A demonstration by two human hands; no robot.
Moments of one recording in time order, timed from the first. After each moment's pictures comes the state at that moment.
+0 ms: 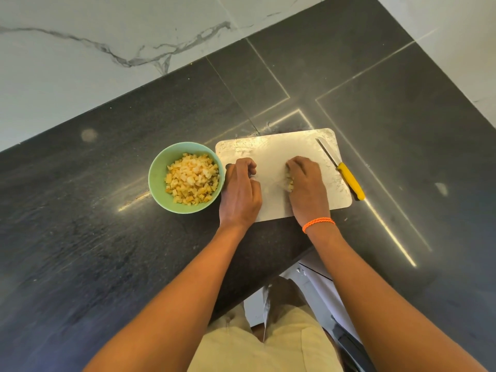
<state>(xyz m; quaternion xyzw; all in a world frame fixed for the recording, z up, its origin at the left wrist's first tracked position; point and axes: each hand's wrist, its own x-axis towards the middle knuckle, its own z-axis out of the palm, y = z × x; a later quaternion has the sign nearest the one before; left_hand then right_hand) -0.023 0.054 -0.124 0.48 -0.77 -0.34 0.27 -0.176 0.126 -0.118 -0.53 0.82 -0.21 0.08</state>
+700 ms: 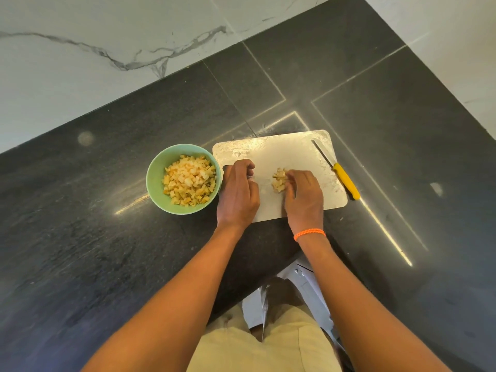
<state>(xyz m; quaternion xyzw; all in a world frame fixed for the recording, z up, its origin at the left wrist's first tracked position) -0.024 0.054 -0.122 0.47 -0.77 -0.34 0.26 -0.155 0.137 -0.110 -0.42 0.85 -0.30 0.09</state>
